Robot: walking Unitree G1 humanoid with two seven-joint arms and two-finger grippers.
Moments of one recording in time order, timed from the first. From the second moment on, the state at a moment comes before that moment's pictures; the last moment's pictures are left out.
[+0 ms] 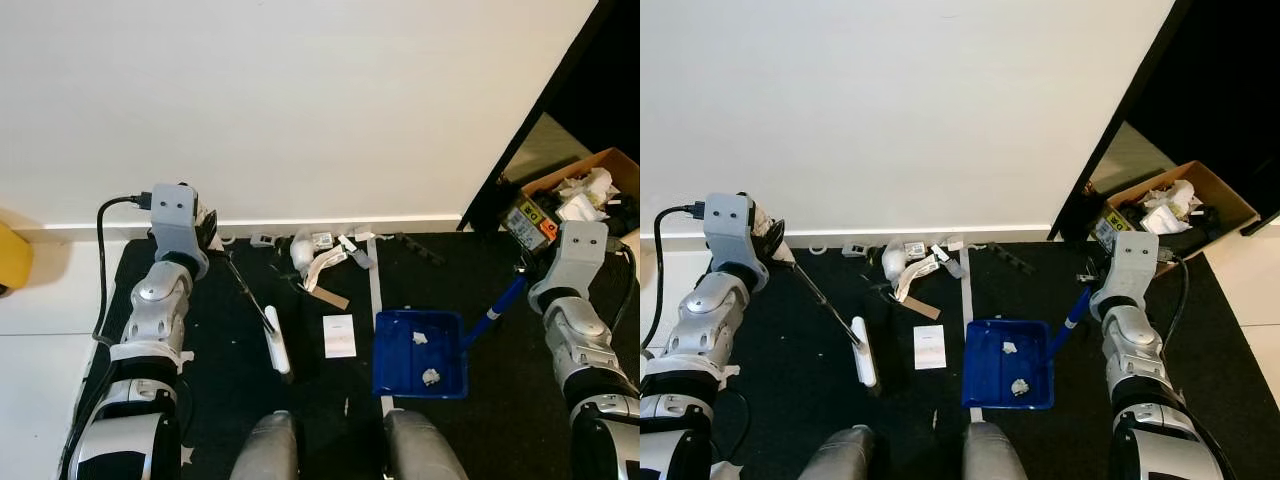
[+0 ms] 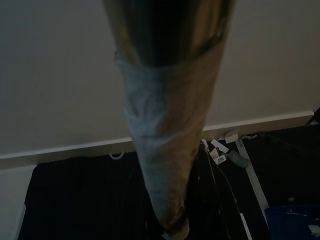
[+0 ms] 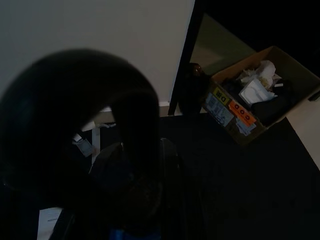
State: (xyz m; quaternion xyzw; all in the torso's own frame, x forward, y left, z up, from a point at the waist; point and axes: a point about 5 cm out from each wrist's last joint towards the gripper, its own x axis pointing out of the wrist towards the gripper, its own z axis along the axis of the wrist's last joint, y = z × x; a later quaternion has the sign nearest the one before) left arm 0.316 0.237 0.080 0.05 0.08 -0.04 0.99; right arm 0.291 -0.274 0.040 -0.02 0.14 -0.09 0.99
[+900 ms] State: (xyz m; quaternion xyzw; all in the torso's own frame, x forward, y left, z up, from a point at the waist) left arm 0.316 0.238 0.084 0.04 0.07 -0.04 1.00; right arm 0.292 -0.272 0.039 -0.01 0.14 -0.09 0.99
